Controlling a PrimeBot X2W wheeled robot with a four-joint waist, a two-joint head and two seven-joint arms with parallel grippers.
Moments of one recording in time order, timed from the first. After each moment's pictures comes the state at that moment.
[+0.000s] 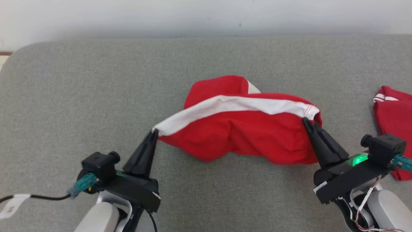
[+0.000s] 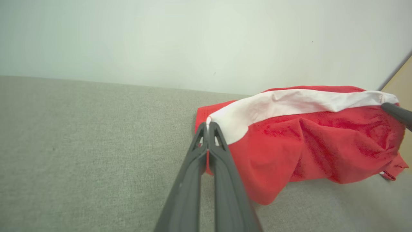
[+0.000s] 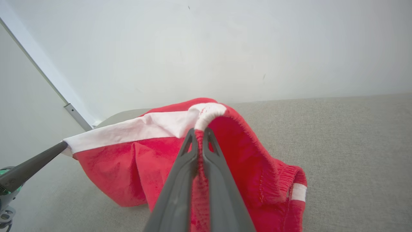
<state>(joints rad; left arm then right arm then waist) -0.45 0.20 -0.44 0.17 -0.53 -0.01 -0.17 -0.28 -0.45 0.47 -0.07 0.65 0.13 -0.05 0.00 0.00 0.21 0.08</state>
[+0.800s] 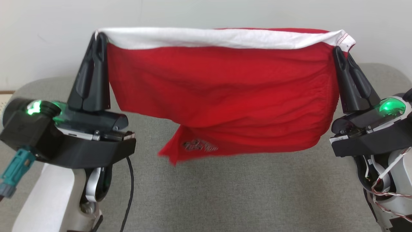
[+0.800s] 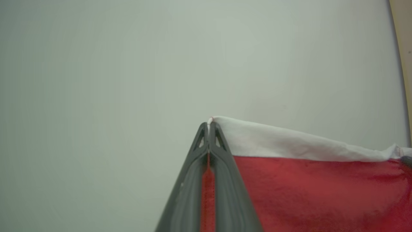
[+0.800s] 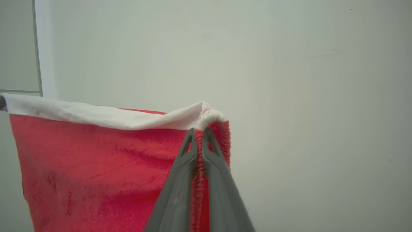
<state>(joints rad) -0.59 0.27 -0.31 -0.28 -0.36 0.22 -0.17 -0.46 -0.41 0.35 -0.18 0.53 0.13 -0.11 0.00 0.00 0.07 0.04</state>
